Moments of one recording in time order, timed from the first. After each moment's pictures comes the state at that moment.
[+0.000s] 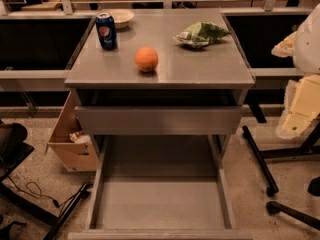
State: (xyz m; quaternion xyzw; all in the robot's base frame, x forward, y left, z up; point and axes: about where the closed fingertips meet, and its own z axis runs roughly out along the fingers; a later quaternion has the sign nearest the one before) arm 0.438 -0.217 0.976 -0.60 0.78 -0.03 0.16
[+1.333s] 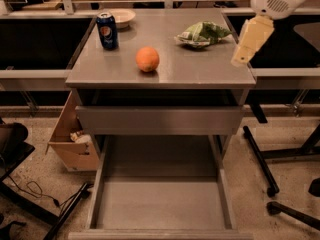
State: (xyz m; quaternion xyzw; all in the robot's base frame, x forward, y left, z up) arm 0.599 -0.199 1.021 -0.55 0.78 -0.13 0.26
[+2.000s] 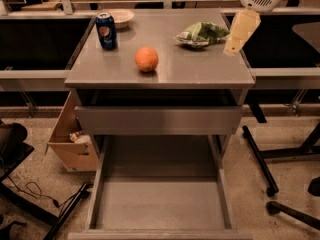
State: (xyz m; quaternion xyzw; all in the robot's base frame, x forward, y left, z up) arm 0.646 -0.195 1.023 -0.54 0.78 -0.16 0.28
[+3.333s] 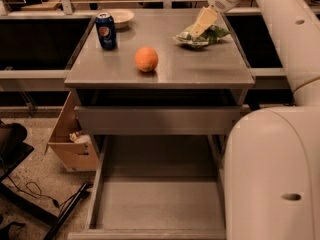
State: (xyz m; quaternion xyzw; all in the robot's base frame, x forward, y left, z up) arm 0.848 -0.151 0.980 -0.52 0.73 -0.11 0.43
